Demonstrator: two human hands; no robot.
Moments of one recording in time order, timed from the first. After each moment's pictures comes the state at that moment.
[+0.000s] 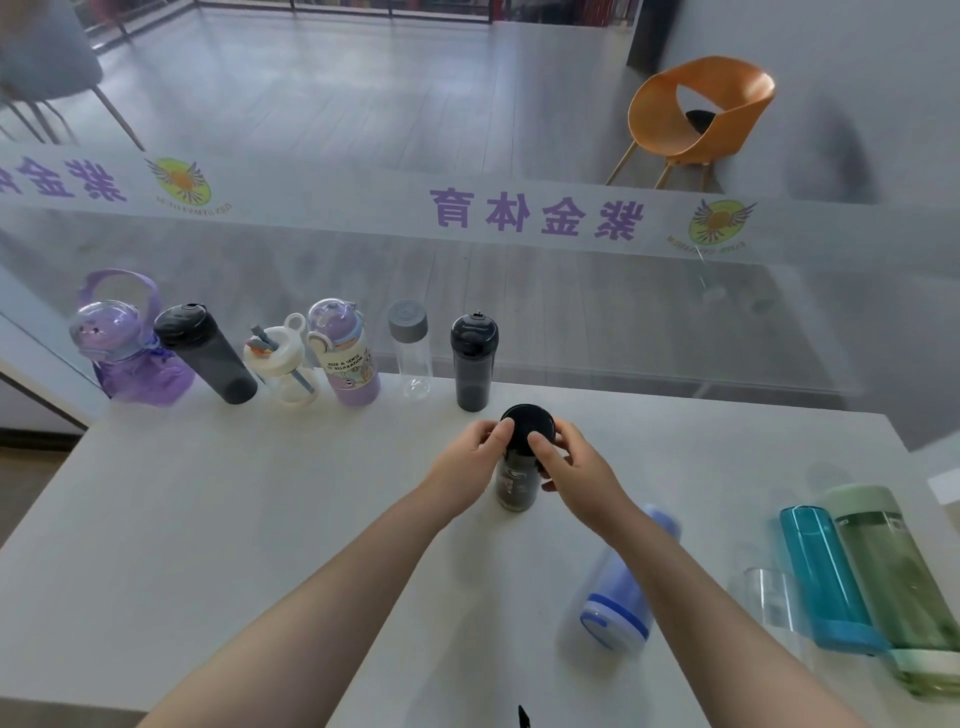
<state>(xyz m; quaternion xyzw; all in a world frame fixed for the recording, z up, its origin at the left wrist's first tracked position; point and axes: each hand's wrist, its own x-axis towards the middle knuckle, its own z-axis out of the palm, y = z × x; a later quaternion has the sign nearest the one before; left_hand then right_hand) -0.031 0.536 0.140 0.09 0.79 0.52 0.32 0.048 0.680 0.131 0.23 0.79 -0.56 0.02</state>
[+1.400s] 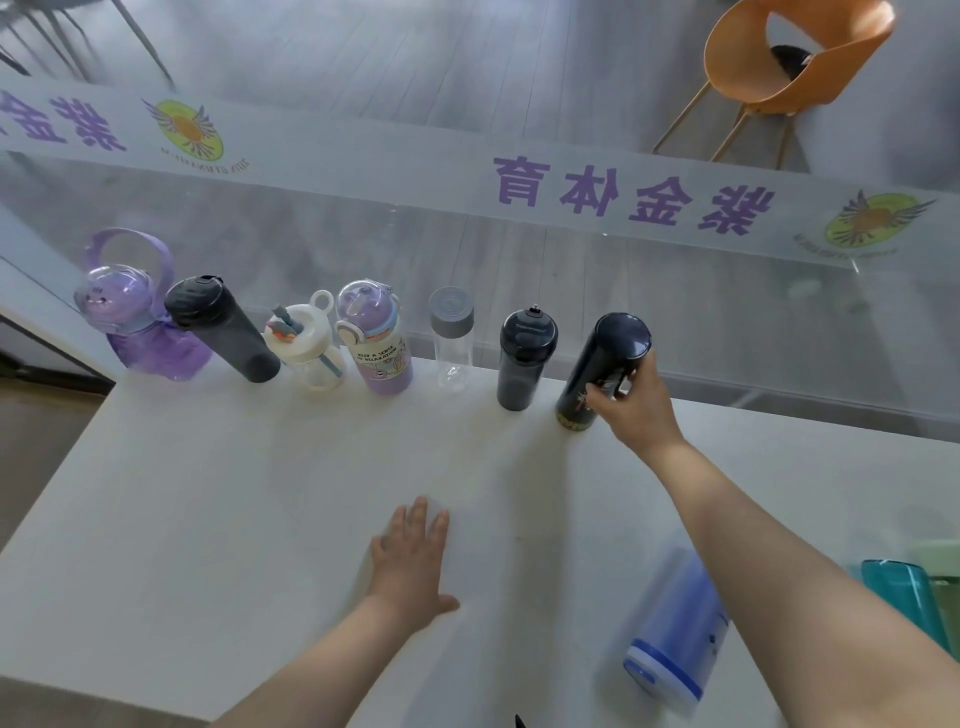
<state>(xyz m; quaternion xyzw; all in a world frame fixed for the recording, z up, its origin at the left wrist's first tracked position) -0.033 0.432 0.007 0.21 0.92 -0.04 0.33 -0.077 0.744 0.090 0.24 0.82 -0.51 -0.10</state>
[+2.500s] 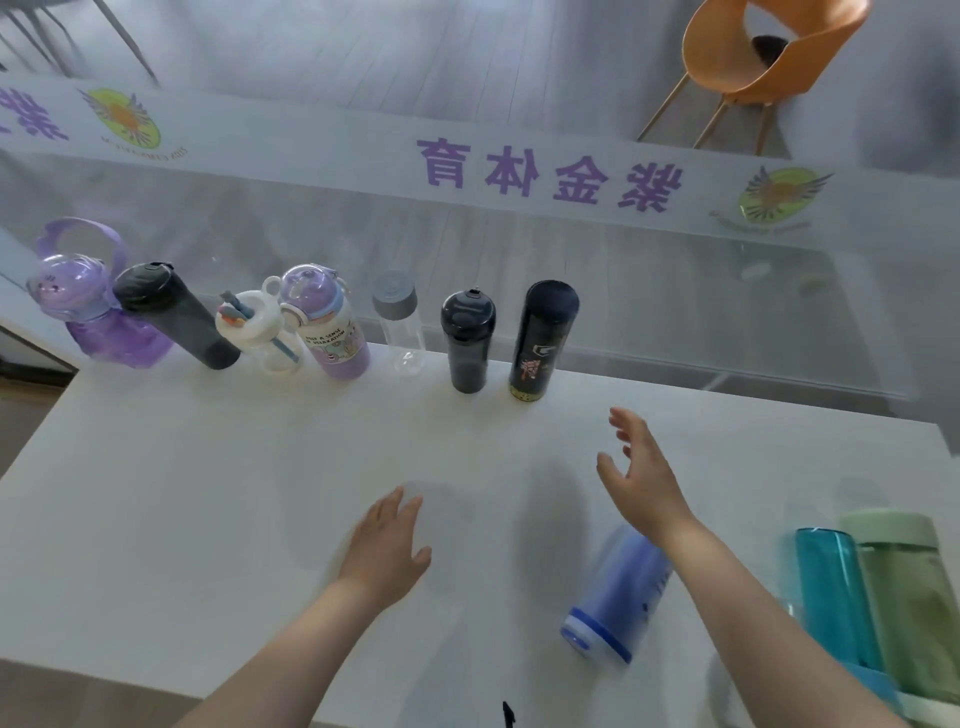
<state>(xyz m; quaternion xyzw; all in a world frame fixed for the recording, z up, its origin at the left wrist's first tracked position) -0.010 0.465 0.016 0.19 0.94 0.09 0.27 0.049 0.779 0.073 0.23 0.87 -0.44 -0.02</state>
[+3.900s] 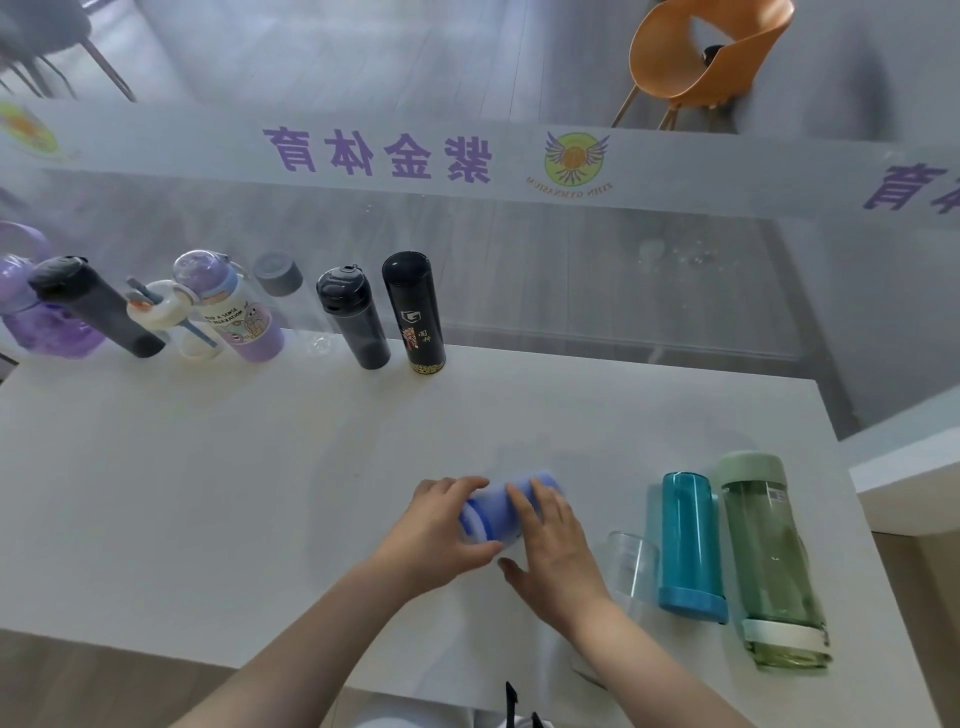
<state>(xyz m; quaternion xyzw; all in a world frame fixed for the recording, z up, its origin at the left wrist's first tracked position) 0.117 0.647 0.085 0.26 0.90 0.26 0.23 0.214 0.806 0.024 0.07 0.96 -0.26 0.04</state>
